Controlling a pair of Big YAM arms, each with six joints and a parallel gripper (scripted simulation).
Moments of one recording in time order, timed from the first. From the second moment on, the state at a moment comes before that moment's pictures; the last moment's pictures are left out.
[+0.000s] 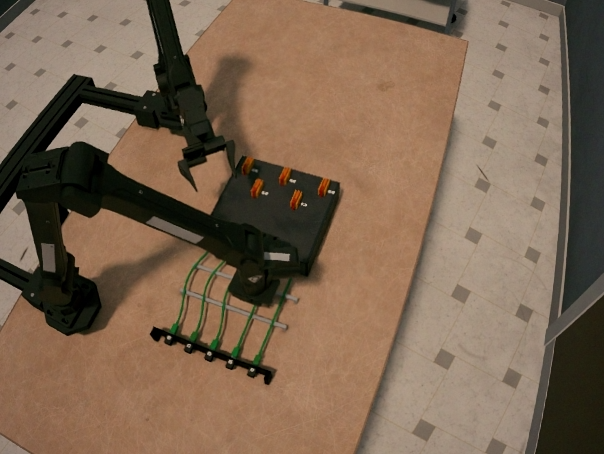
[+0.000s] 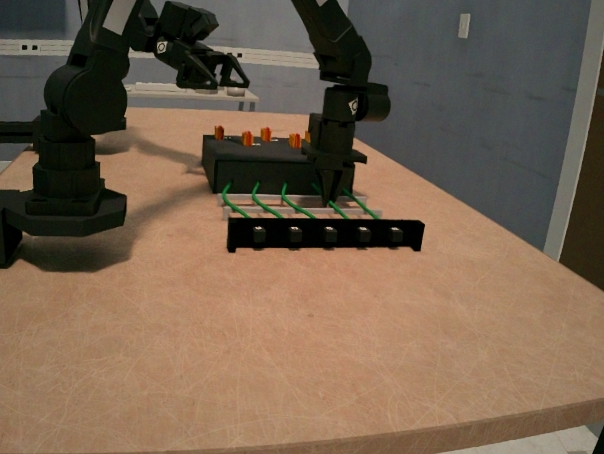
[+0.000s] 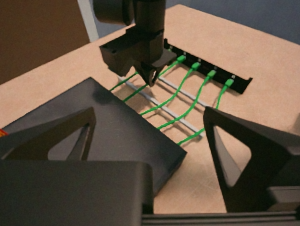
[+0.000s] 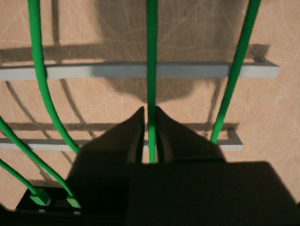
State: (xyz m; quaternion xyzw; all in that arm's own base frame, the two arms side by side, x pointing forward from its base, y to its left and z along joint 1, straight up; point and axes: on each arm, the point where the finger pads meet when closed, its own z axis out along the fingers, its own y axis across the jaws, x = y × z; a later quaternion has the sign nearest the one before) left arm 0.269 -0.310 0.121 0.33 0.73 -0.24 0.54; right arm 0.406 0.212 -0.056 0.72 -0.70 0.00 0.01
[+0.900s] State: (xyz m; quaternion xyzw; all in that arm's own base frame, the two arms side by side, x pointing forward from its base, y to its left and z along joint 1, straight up) left arm 0.269 -0.310 0.121 0.33 0.73 -0.24 0.54; right arm 0.409 0.211 -0.040 0.72 -0.70 0.01 0.00
